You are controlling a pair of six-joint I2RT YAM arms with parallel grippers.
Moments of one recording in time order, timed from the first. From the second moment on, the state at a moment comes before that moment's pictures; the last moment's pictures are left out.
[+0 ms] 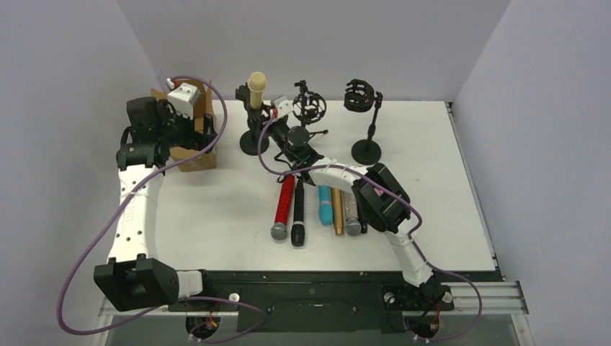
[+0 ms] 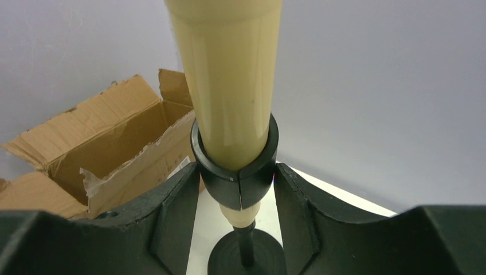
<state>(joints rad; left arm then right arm) 0.13 1.30 1.39 -0.62 0.44 0.25 0.79 2.27 1.67 0.92 0.12 0.00</state>
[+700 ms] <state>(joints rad) 0.13 1.29 1.38 -0.59 0.44 0.21 0.79 2.18 1.63 0.66 0.05 0.01</state>
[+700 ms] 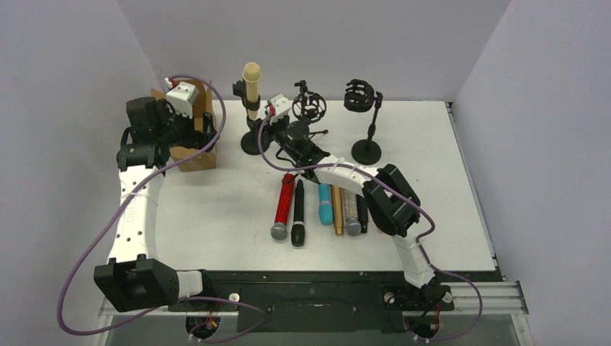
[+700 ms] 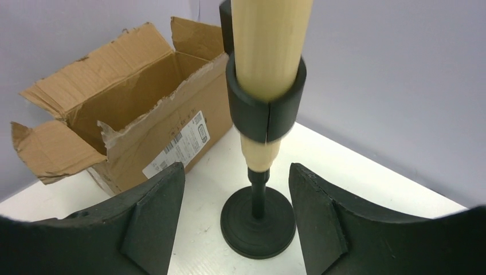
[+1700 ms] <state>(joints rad) 0.13 1.19 1.39 -0.72 0.40 0.18 0.66 1.22 0.95 -0.41 0.45 0.51</state>
